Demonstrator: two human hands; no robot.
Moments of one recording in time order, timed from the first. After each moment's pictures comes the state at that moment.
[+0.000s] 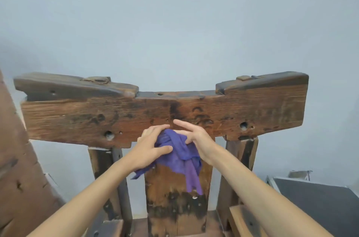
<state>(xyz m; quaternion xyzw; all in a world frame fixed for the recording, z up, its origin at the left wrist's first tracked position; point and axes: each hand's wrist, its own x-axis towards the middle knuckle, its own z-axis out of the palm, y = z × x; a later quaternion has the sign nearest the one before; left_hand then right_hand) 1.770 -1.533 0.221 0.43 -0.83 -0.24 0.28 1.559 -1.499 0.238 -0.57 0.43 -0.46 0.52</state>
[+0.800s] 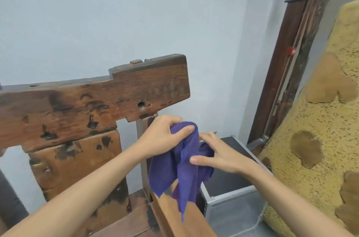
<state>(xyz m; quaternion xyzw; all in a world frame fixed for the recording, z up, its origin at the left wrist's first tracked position) 1.461 -1.338 0.249 0.14 -0.89 -0.30 0.31 1.279 -1.201 0.201 -0.63 0.68 -0.31 0.20</state>
